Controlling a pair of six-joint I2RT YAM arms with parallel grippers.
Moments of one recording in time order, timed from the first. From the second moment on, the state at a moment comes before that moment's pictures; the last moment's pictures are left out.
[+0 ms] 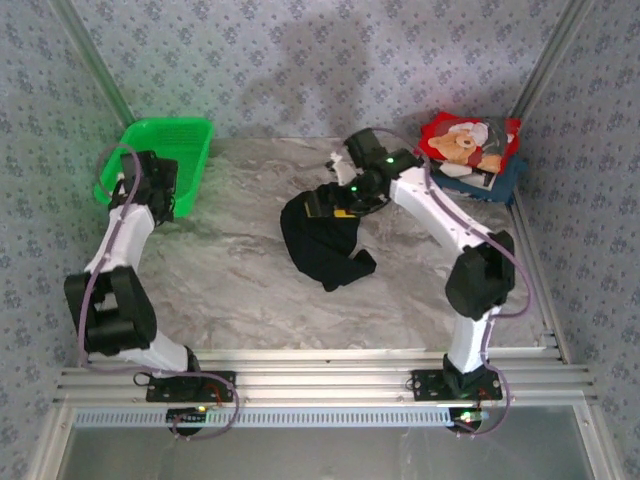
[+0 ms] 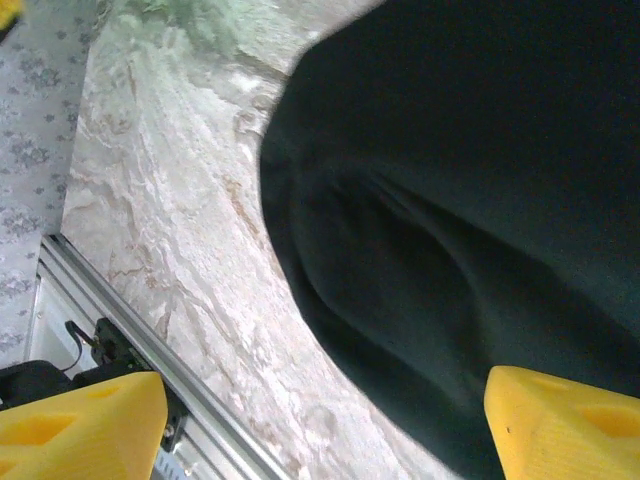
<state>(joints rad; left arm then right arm) 0.14 1.49 1.21 -0.39 0.01 -1.24 0.50 1.81 1.75 -1.01 -0.51 0.29</state>
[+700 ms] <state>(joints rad) -0.37 1.23 0.87 -0.64 0.34 -0.88 0.31 1.65 1.00 -0.65 -0.67 0.64</state>
